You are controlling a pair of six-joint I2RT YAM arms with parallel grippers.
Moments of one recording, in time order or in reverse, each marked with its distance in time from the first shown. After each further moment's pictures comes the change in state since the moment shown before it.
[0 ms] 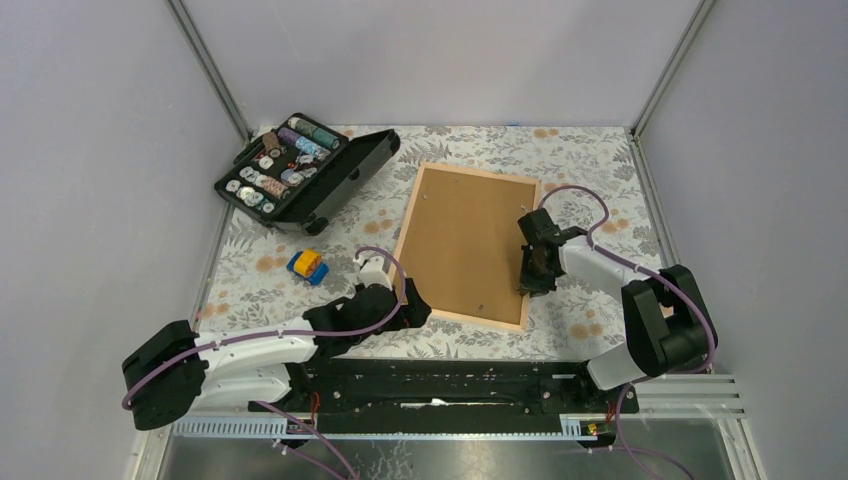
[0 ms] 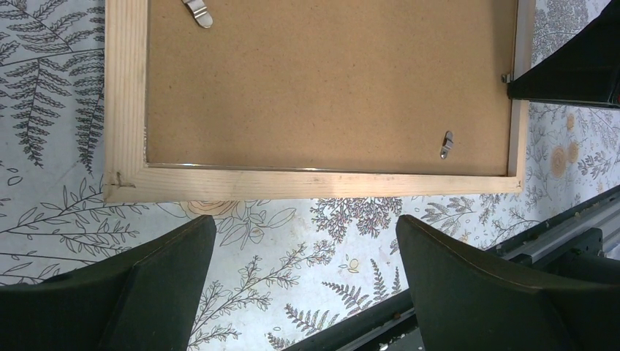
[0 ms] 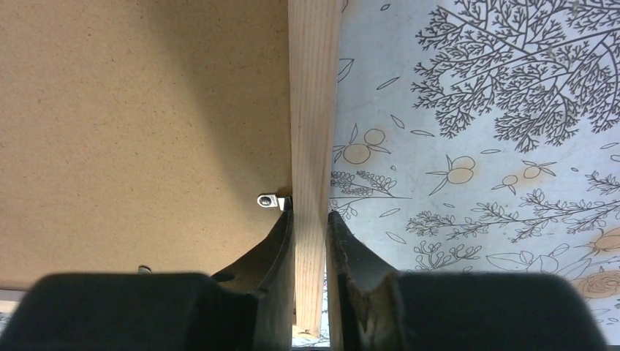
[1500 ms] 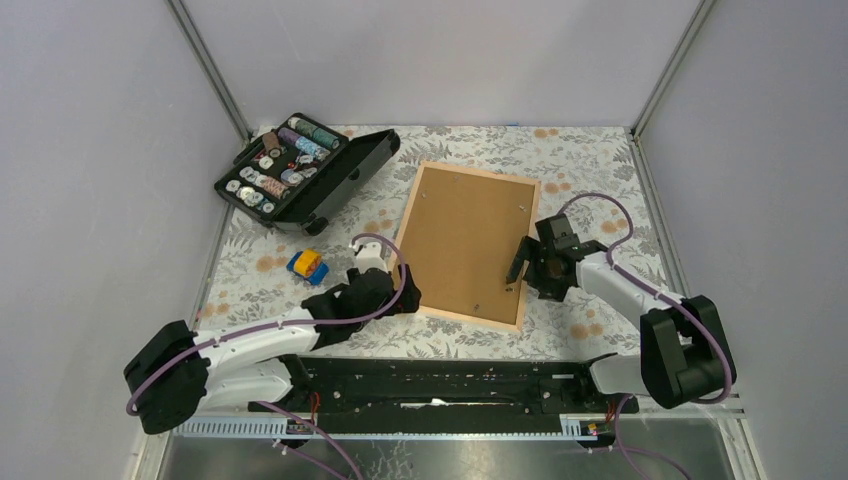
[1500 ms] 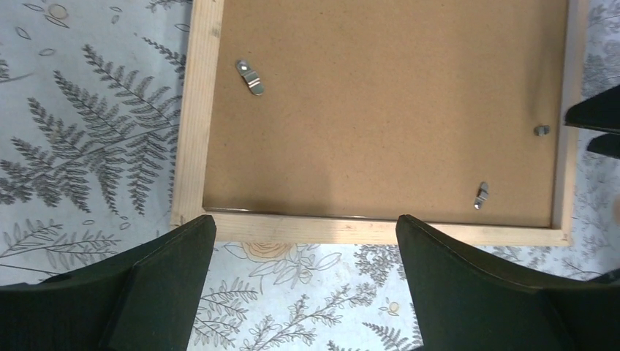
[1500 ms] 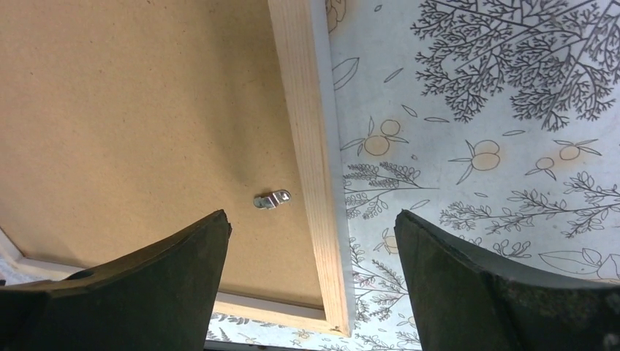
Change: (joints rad) left arm 0.096 0.031 0.089 -0.101 -0.072 0.137; right arm -0.071 -0.173 -0.119 0.116 -0.096 0.159
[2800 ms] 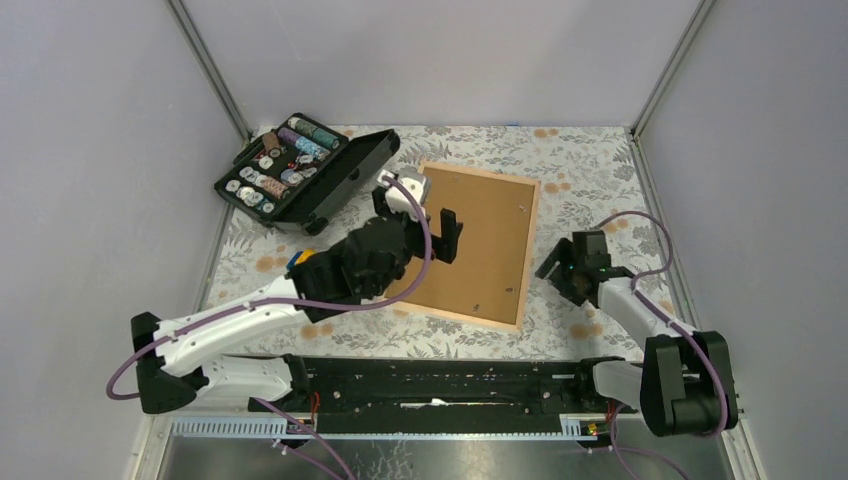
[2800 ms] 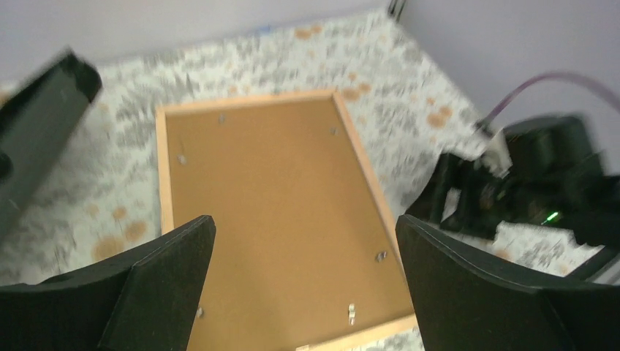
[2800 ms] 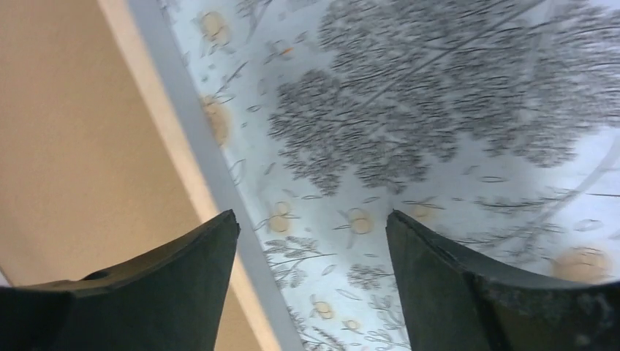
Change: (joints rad) left arm -0.196 0.061 0.736 -0.125 -0.193 0.567; right arm -0.169 -0.111 -0.193 0.255 0.040 0.023
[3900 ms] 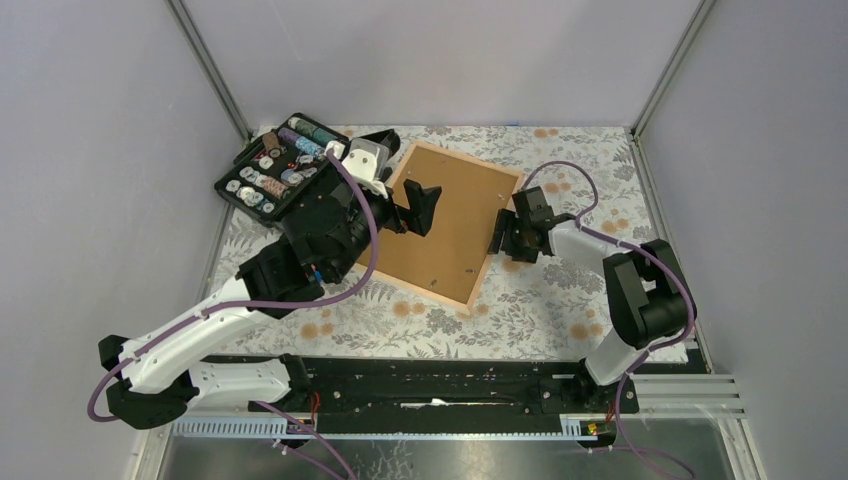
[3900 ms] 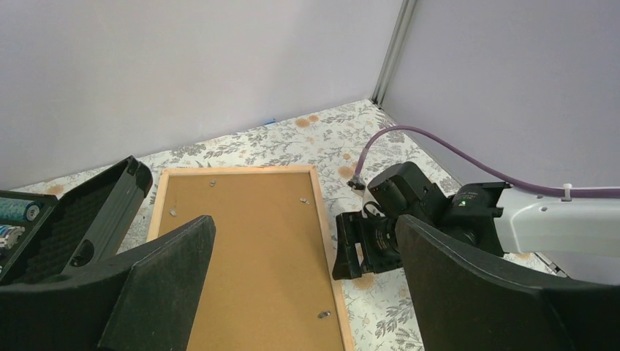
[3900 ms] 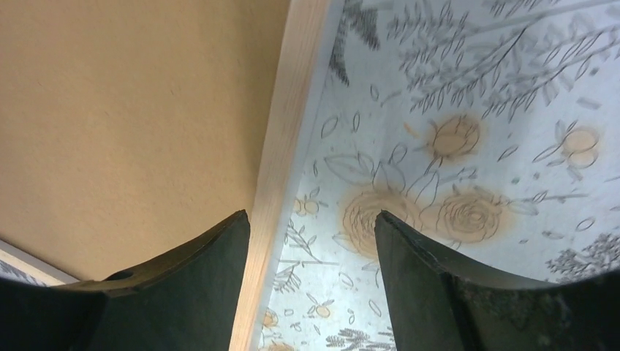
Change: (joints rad) left arm 0.081 -0.099 0.096 0.012 0.088 0.117; right arm 0.208 0.455 0.446 -0.019 -0.048 -0.172
